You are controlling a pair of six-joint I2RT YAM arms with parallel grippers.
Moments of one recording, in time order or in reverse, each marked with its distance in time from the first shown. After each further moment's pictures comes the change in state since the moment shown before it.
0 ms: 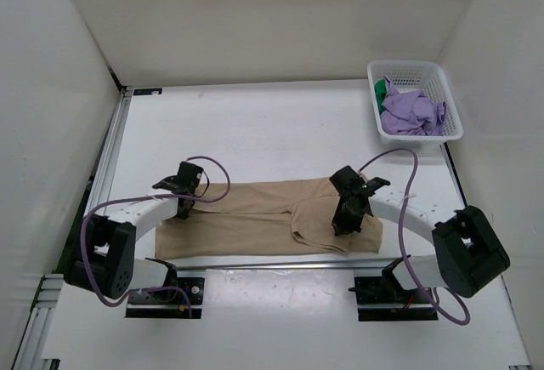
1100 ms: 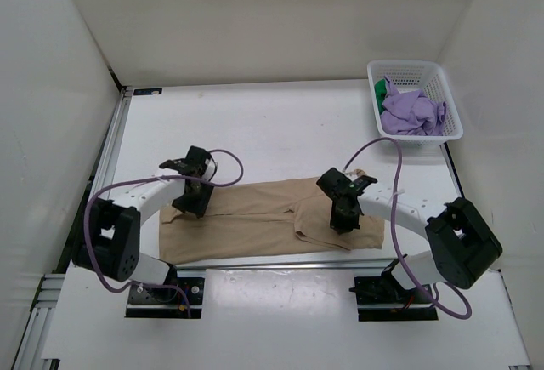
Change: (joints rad) left arm -0.021 0.103 0.251 -0.266 0.383 -0.008; right arm 0.098 0.061 0.080 -0.072 0.150 -0.096
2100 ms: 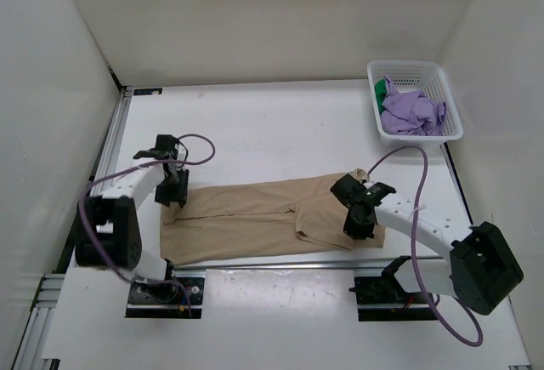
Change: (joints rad) left arm 0.246 -0.043 0.090 -0.063 0.106 0.000; right arm -0.028 -0.187 -0.049 -0.127 0.069 0.127
